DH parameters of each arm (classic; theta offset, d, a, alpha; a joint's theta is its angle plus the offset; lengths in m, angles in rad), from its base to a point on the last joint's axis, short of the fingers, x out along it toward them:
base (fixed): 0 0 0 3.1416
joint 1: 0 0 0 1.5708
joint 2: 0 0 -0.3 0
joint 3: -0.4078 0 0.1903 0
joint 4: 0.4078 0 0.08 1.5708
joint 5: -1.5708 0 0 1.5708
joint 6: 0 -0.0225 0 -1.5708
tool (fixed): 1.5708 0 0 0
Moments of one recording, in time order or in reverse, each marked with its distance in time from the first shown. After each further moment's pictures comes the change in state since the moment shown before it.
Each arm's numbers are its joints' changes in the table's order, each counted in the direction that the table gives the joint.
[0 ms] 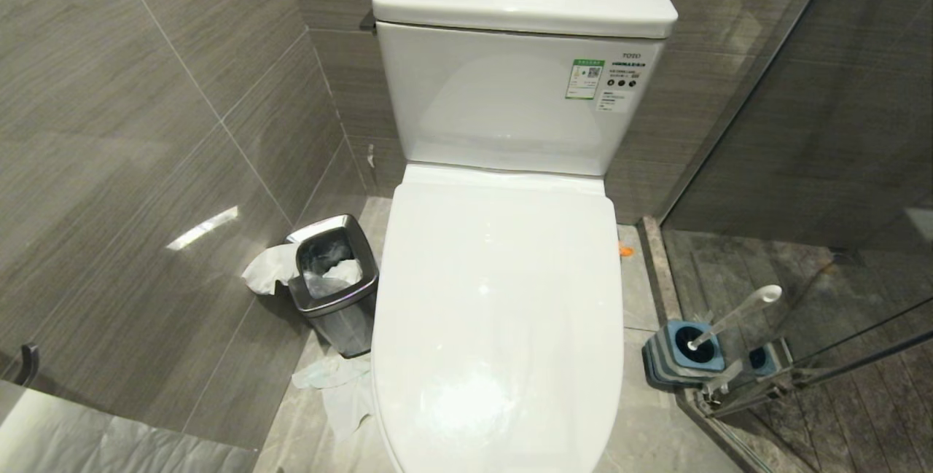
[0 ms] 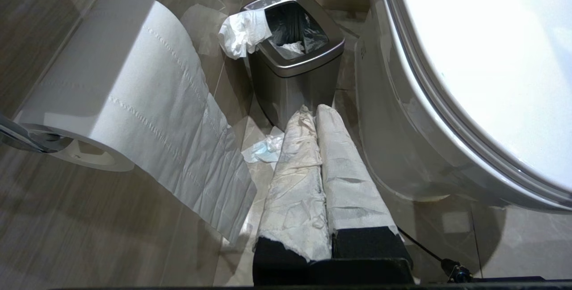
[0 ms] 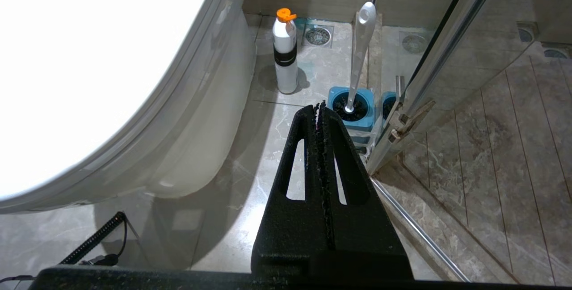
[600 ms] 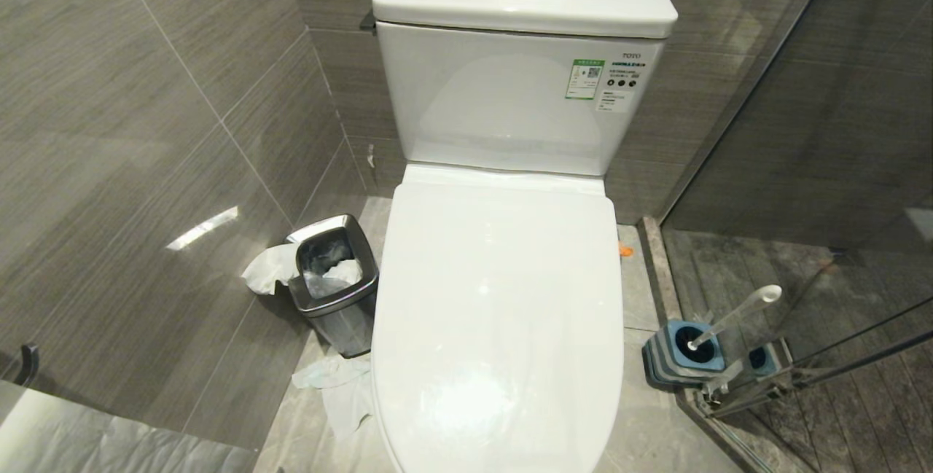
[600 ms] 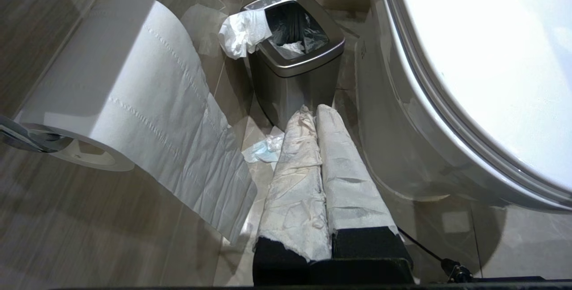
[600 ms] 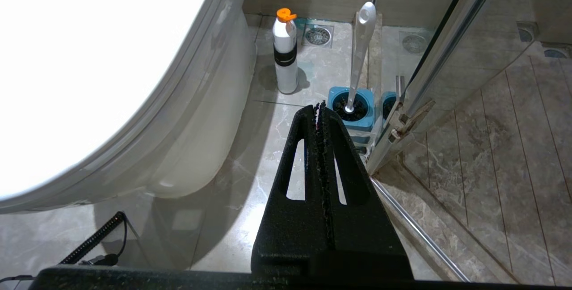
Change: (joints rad) left arm 0.000 0.000 0.000 0.000 0.000 0.000; right arm 0.000 0.000 0.000 0.000 0.000 0.000
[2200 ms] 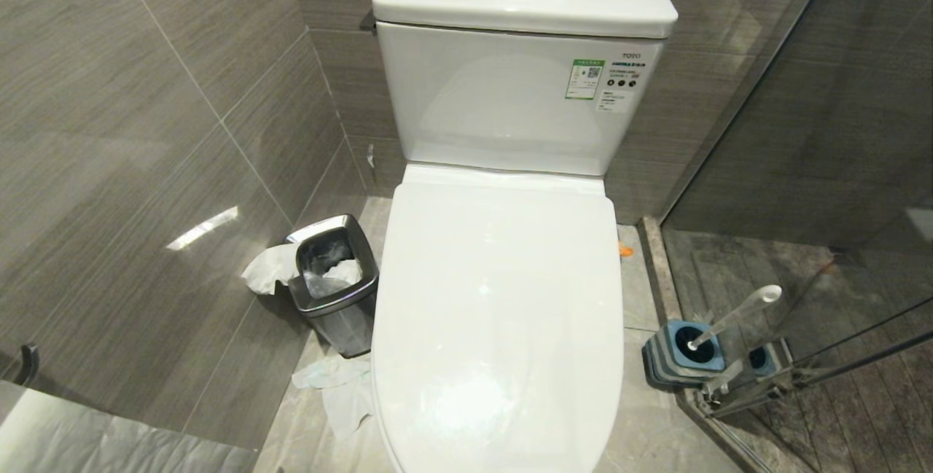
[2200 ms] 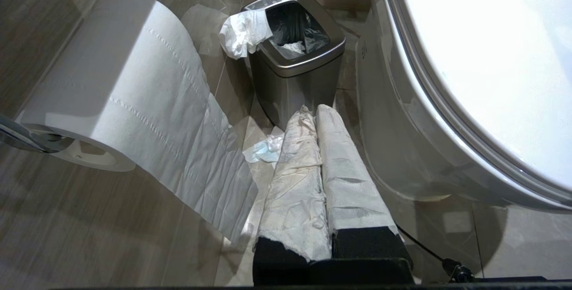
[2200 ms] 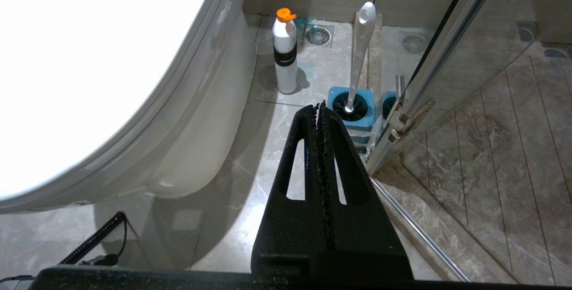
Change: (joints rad) left arm 0.000 0.000 0.000 0.000 0.002 -0.003; right arm 0.000 0.000 0.000 0.000 0.000 0.000
